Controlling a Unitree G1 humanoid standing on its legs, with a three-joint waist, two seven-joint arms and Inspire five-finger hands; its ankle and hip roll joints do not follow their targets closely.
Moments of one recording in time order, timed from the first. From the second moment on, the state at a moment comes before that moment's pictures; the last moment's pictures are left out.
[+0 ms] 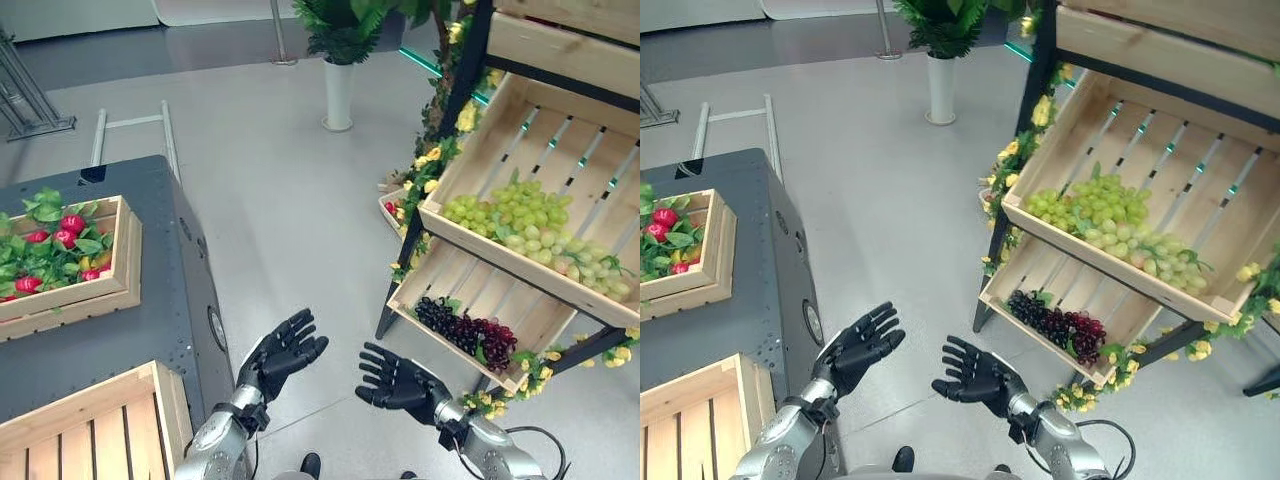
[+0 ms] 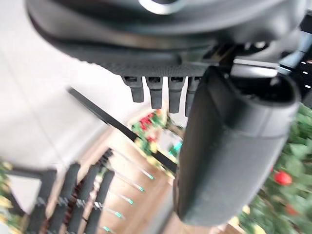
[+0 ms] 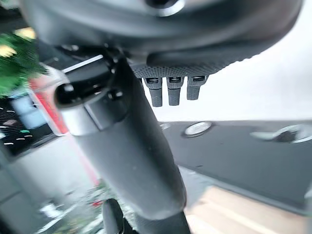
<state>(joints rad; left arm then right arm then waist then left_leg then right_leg) 0.14 0.40 -0.29 0.45 -0.78 -0.16 -0.23 0.07 -0.34 0.37 0.58 0.57 -0.01 0.44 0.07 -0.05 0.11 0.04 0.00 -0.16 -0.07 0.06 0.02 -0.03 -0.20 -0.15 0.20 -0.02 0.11</state>
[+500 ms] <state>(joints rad) 0.08 0.23 -0.33 0.88 -0.63 -0.14 -0.29 0.03 -0.28 0.32 1.05 0.39 -0.03 0.37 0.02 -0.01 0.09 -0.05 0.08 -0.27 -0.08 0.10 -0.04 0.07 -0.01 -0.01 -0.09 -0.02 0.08</state>
